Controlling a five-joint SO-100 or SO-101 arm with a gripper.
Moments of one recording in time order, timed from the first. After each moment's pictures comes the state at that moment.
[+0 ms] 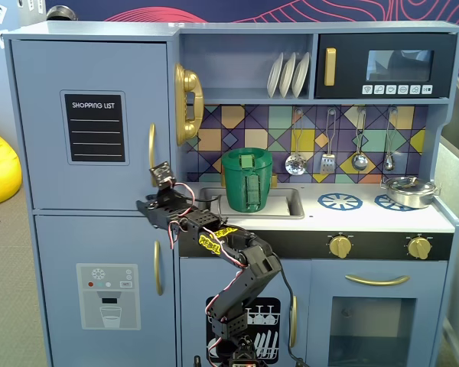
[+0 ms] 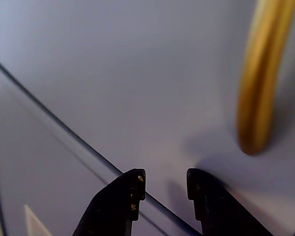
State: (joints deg) arm -41.7 127.1 124.3 0.1 -104.2
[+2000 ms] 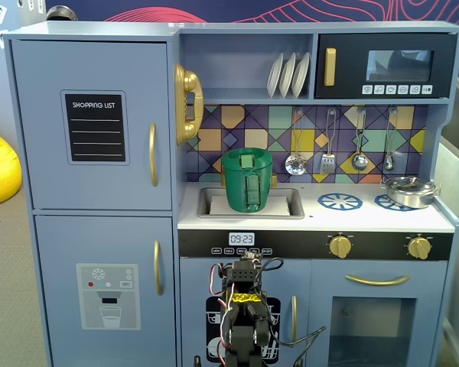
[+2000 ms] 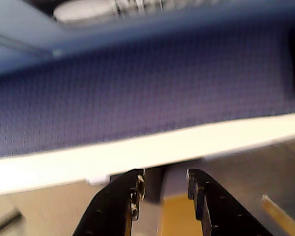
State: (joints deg) arm -0.8 181.7 172.2 72.9 -81.7
